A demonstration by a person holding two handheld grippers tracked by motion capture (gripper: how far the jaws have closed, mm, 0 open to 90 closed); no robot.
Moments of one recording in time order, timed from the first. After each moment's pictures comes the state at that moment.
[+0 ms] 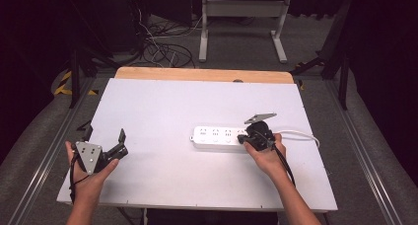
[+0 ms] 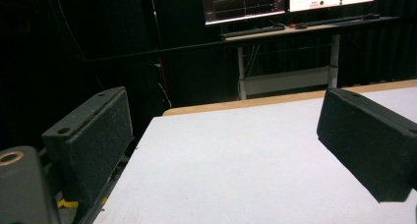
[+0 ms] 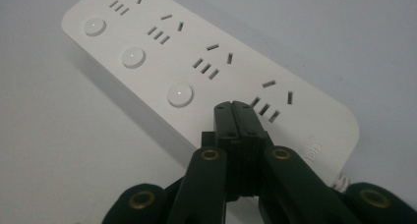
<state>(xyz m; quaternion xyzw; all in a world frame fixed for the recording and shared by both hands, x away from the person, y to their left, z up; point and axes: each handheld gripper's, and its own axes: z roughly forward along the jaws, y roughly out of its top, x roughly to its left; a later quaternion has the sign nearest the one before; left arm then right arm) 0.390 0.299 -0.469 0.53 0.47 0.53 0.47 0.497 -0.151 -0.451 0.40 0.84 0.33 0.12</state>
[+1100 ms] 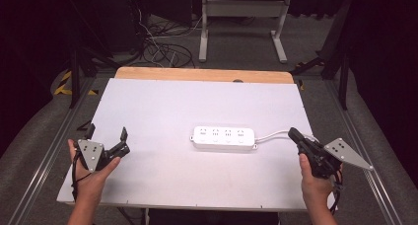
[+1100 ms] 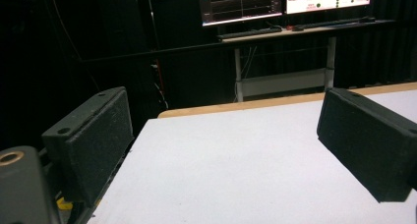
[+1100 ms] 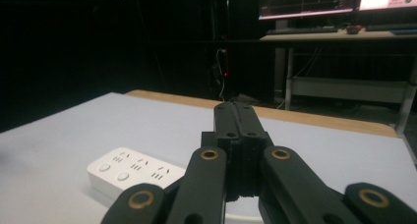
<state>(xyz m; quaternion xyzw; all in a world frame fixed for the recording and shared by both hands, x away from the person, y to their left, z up) 0.395 0.296 -0.469 0.53 0.47 0.53 0.47 0.392 -0.273 -0.413 0.38 0.62 0.60 0.32</state>
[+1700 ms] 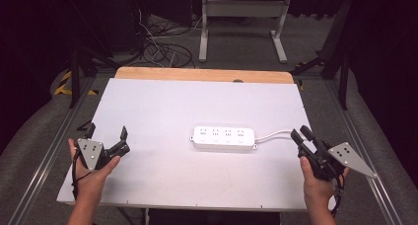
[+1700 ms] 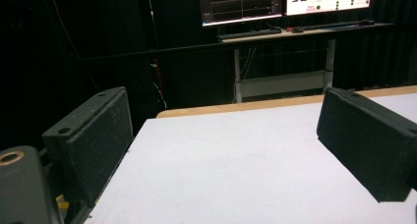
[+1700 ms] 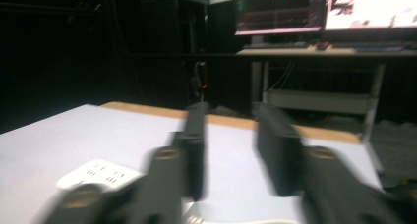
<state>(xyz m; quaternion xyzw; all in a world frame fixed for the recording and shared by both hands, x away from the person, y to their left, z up) 0.397 0.297 -0.468 0.53 0.47 0.52 0.48 0.385 -0.276 -0.415 0.39 0.59 0.60 0.37</state>
